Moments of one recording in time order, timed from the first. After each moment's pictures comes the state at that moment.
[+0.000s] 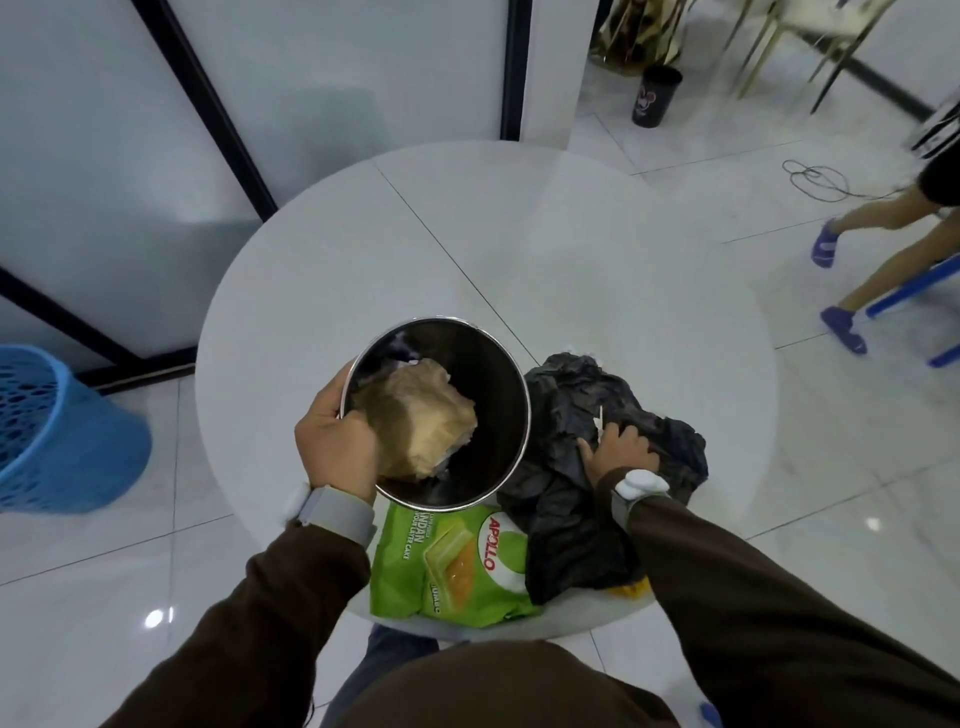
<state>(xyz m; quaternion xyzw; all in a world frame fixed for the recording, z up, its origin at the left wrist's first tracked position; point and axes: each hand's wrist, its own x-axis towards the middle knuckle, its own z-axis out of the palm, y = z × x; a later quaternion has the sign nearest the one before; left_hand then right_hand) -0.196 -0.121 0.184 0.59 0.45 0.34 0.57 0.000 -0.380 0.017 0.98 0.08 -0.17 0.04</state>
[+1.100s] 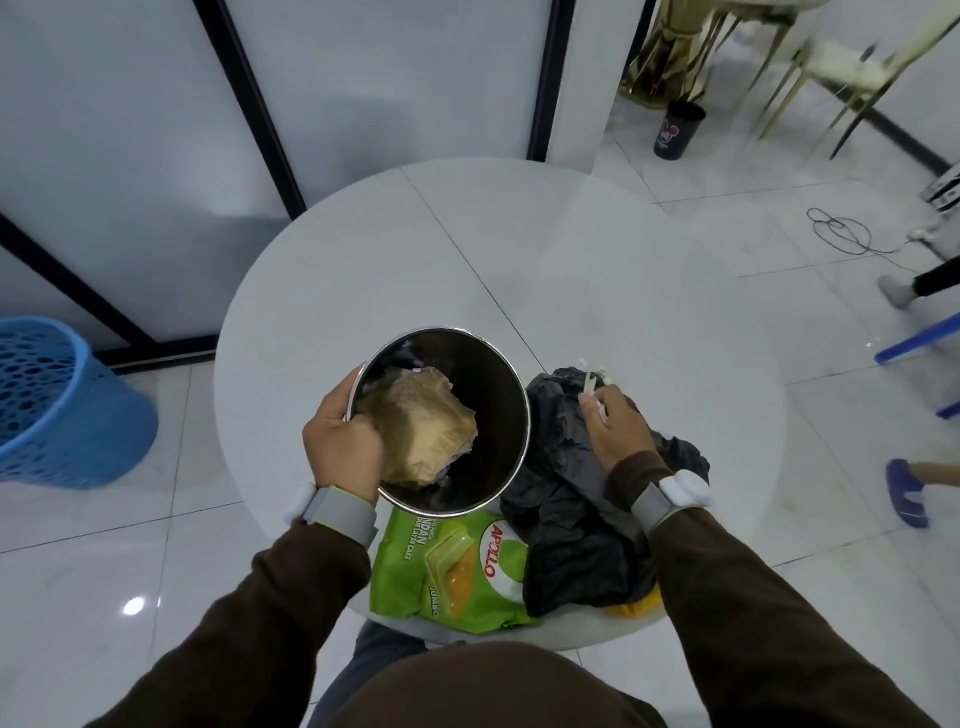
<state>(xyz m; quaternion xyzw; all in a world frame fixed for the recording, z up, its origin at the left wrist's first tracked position) -0.218 -0.110 0.170 0.56 0.48 0.34 0.58 -0.004 -0.343 0.124 0.90 0.19 -0.15 -0.35</state>
